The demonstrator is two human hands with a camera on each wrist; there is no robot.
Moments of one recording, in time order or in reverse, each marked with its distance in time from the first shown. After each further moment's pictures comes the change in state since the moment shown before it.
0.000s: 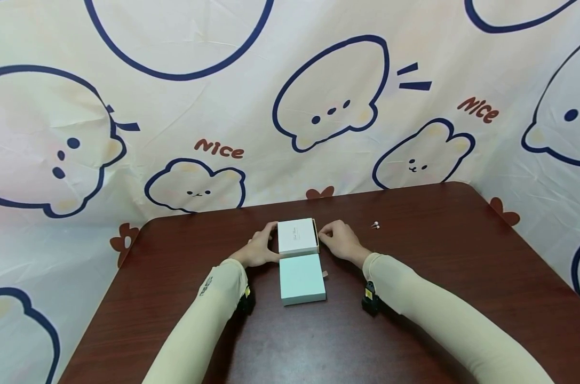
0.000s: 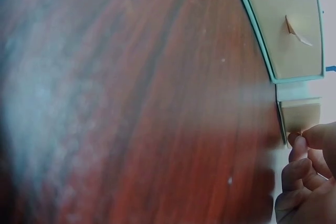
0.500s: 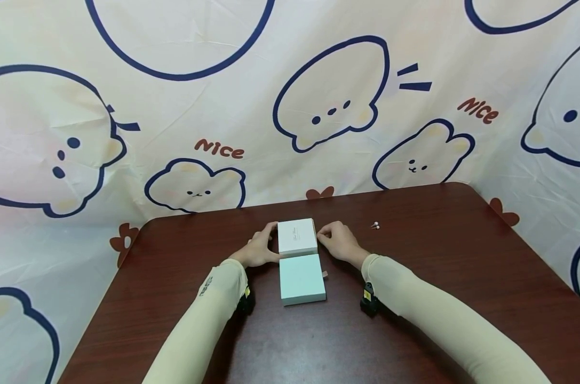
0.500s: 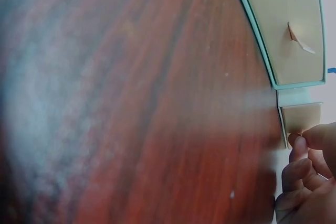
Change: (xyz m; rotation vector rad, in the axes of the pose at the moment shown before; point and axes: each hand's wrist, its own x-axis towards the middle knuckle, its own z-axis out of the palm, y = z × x) left_hand -0.001 0.002 -0.001 -0.004 0.000 -0.009; right_hand -0.002 -0.004 0.002 0.006 0.007 -0.008
